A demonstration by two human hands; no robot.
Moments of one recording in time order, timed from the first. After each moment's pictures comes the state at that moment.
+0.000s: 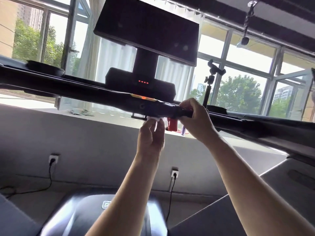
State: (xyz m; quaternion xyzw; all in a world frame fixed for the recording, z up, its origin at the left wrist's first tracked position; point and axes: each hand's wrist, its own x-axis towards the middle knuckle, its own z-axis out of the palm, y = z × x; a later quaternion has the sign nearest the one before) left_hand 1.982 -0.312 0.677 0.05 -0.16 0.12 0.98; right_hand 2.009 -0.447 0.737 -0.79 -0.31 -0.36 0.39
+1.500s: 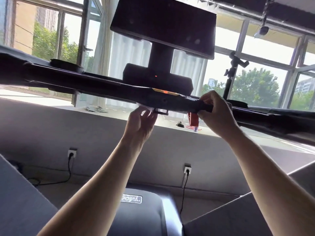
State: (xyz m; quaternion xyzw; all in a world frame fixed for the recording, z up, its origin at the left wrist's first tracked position) left_hand 1.991 -0.209 0.676 0.13 -0.22 0.10 0.96; right_hand 1.999 -0.435 0.734 -0.79 -0.29 -0.41 0.35
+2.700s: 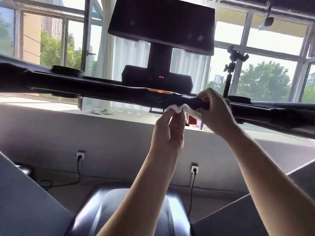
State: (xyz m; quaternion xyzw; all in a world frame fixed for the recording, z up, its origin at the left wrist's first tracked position) left_hand 1.926 -0.308 0.682 0.12 -0.13 0.09 0.98; right_hand 1.997 -0.435 0.732 -0.80 -0.28 -0.42 0.34
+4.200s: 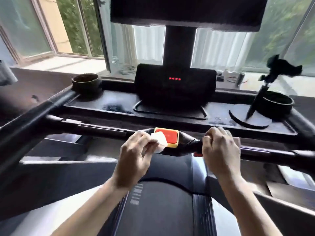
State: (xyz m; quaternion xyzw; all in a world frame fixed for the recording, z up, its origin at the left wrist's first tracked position) left_hand 1.876 -0.211 0.775 0.85 -0.05 0.44 0.30; right_hand 1.993 -0.422 0.789 -0.91 -0.17 -0.25 0.28
